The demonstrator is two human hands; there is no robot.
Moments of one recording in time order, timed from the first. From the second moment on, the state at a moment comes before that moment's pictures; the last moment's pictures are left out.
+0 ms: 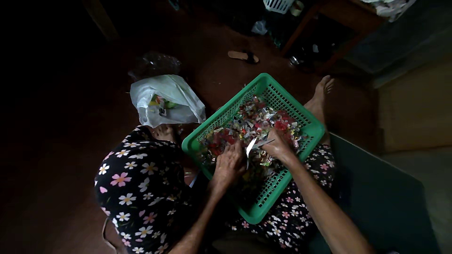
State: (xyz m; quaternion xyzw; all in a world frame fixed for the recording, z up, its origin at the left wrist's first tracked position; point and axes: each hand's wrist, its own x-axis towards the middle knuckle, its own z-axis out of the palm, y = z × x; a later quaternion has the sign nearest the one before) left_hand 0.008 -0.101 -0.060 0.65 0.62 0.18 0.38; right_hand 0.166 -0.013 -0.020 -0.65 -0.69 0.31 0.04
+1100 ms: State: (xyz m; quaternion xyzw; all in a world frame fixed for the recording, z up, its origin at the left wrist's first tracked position) left_hand -0.025 -0.100 -0.040 0.59 0.73 0.15 0.31; right_hand 0.230 -0.001 0.001 -0.60 -0.78 0.18 -0.02
